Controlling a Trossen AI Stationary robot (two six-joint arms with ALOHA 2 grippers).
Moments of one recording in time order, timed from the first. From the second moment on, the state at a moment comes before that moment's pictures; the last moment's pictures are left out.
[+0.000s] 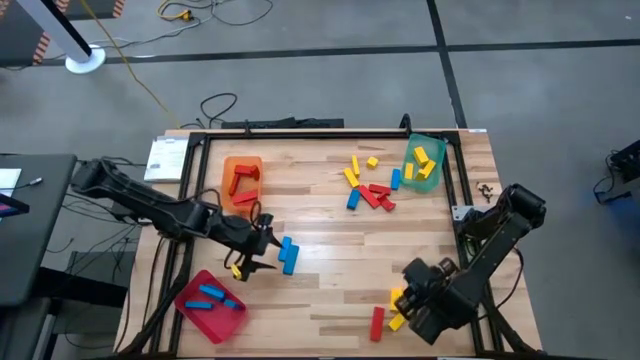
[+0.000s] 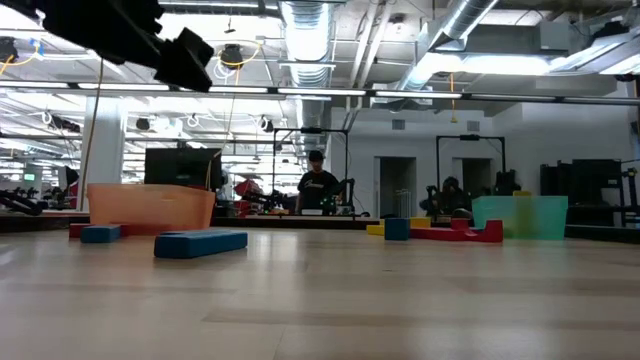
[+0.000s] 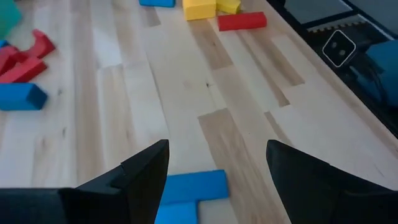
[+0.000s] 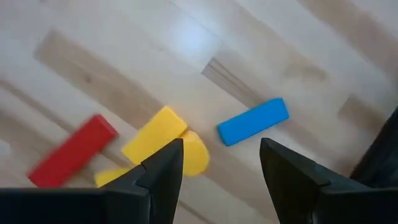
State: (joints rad) left arm -0.31 1.14 0.68 -0.12 -0.04 0.06; right arm 0.86 1.71 1.39 -1.37 0.28 1.82
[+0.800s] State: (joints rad) left arm -0.40 1.36 0.68 0.17 -0.01 0.28; right arm 0.64 1.71 1.15 -1.21 0.06 2.12
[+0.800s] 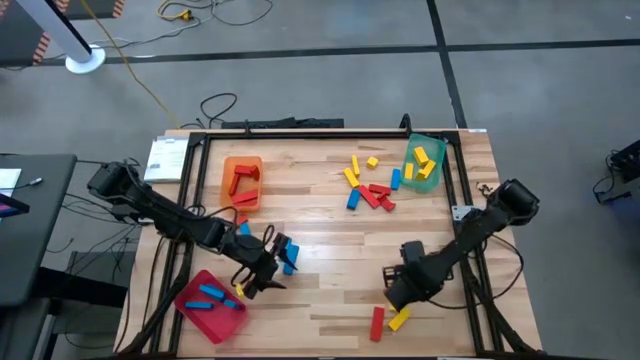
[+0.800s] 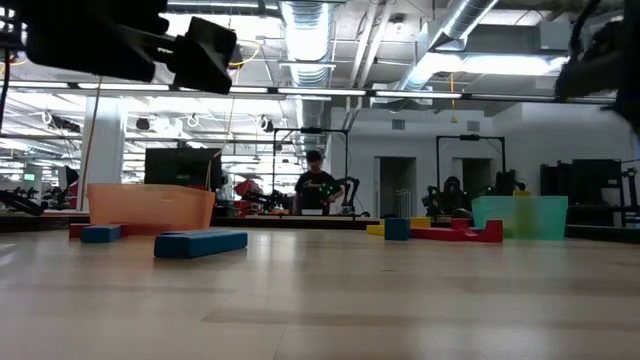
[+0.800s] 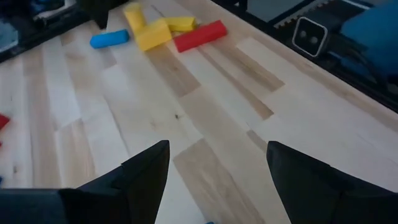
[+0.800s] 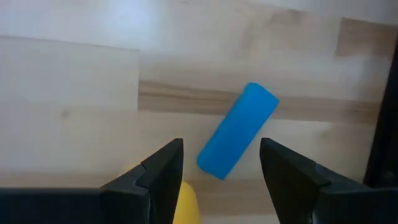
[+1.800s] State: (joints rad) left arm -0.43 1.41 0.66 0.20 0.02 0.35; right arm 0.63 1.56 0.77 -0.81 0.03 2.25
